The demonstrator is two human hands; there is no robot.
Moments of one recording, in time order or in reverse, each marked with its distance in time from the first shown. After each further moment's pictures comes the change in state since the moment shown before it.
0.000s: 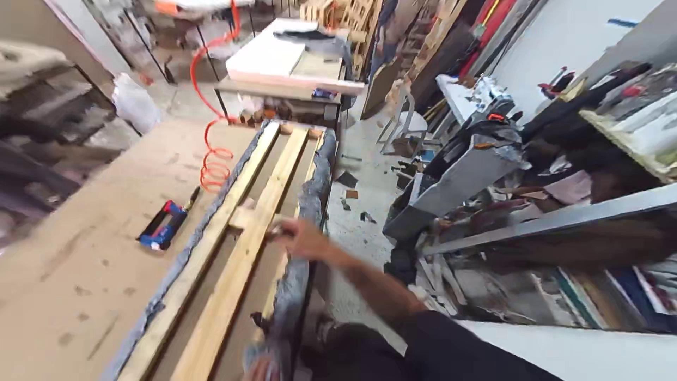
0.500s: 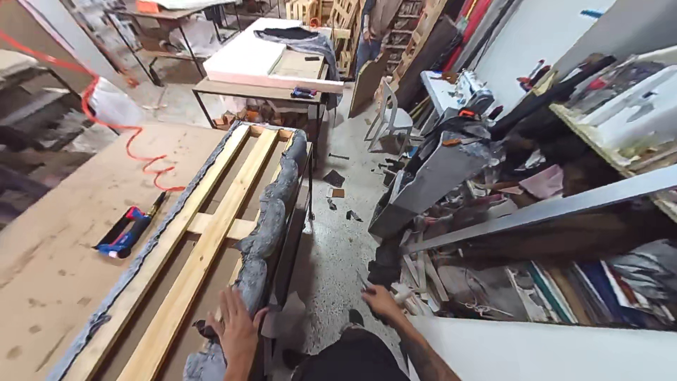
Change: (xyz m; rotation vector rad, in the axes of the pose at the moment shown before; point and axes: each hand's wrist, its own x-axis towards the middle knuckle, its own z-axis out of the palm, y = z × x) left_hand 0.082 0.040 0.125 0.499 -0.072 0.050; right_hand -0.343 0.230 -0.103 0.031 0.192 1.023
